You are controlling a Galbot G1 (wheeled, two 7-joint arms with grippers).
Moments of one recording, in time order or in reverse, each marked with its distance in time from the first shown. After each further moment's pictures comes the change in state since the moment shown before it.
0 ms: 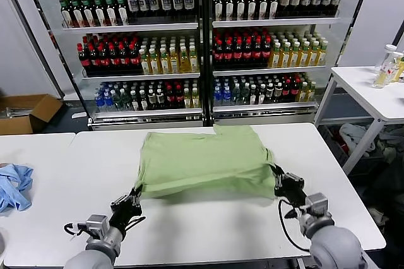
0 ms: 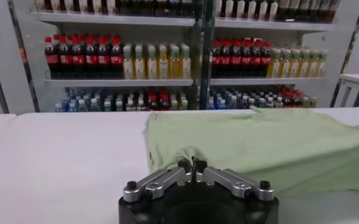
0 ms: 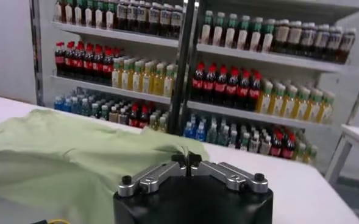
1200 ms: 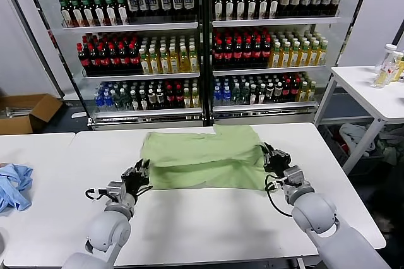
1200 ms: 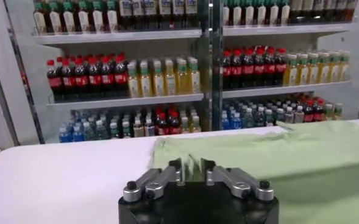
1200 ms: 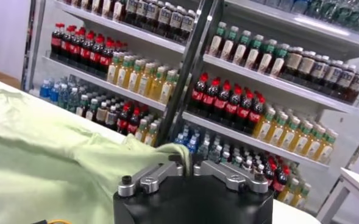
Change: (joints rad) left arm -0.305 -0.013 0.116 0.266 0.047 -0.055 -0.051; right arm 0.181 0.059 -0.123 -0.170 -0.144 -0.020 -0.036
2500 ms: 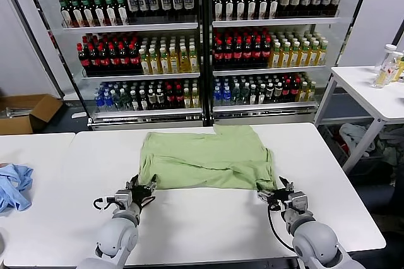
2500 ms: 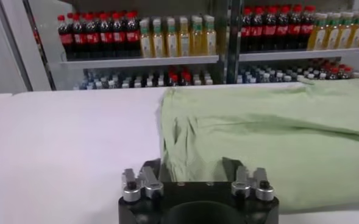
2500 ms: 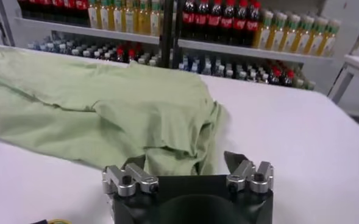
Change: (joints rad) left arm 0.019 -0.058 0.005 0.090 0.000 0.061 -0.038; right arm -0.188 0.058 0.068 0.039 0.215 -0.143 0.095
